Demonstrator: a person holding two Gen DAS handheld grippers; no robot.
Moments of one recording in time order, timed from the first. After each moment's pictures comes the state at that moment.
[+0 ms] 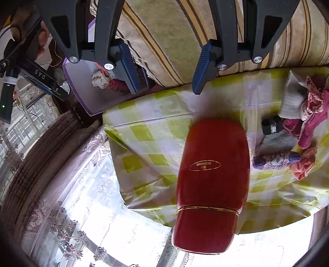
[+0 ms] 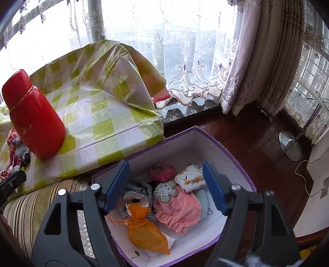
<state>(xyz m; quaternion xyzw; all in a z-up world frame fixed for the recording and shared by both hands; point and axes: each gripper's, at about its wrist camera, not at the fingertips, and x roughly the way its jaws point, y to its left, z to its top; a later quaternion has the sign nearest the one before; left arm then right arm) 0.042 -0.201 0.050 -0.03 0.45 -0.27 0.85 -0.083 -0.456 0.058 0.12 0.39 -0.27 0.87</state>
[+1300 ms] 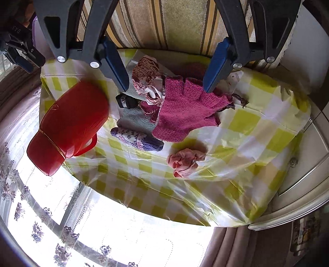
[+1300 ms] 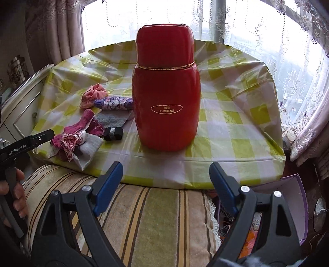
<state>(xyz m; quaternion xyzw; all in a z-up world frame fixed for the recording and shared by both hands) 0.084 0.020 0.042 -0.12 0.40 -0.06 0.91 0.024 -0.258 0.063 0.02 0.39 0.01 0.92</state>
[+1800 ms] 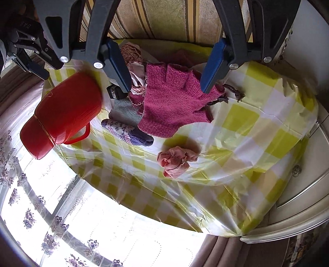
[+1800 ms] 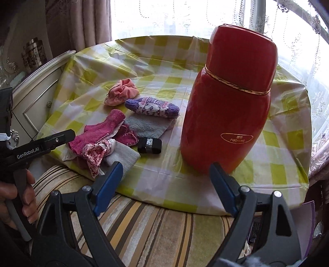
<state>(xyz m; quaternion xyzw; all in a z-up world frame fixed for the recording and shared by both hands) 0.110 0.052 0.029 -0.16 0.41 -0.08 0.90 0.075 -0.189 0.059 -0.02 0.40 0.08 0.91</state>
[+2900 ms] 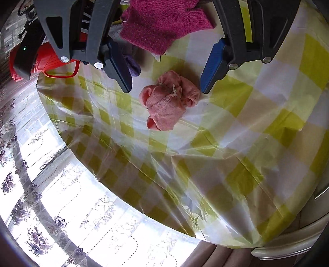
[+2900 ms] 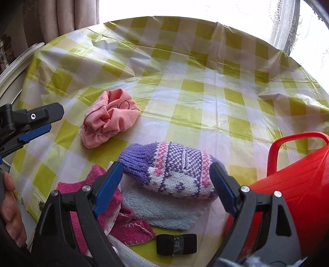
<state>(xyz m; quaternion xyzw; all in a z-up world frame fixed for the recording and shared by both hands) 0.280 0.097 0.024 -0.22 0.41 -0.09 0.88 0.256 -0.108 0.015 -0.03 0.44 0.06 0.89</state>
